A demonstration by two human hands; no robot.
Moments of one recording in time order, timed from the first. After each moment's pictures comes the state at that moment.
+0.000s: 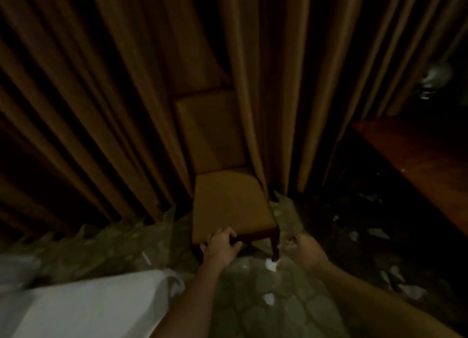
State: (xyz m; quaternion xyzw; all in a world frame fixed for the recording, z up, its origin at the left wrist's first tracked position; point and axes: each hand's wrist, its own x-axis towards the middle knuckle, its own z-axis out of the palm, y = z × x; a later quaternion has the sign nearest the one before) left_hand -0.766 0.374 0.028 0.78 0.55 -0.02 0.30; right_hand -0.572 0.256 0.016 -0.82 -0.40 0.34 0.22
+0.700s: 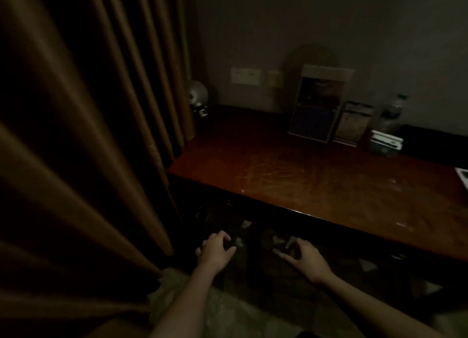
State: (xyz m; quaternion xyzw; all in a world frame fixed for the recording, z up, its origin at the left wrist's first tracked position) left_hand -0.292 0.451 0.016 0.95 0.08 -0.18 0.25; right_hand -0.313 0.206 0.019 -0.93 0.05 0.21 0.29
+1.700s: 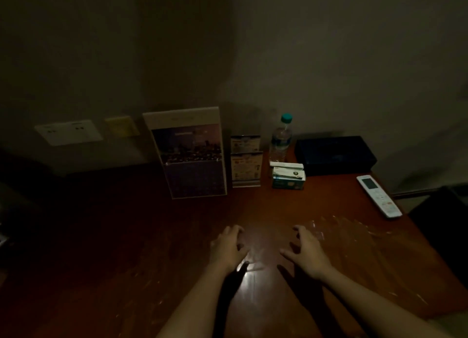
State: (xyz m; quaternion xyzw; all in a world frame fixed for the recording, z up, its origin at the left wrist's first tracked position) left_hand 0.062 0.096 -0.001 0.92 -0.25 -0.23 0.21; right_hand -0.062 -0.080 0.004 -0.87 0.33 0.07 0.35
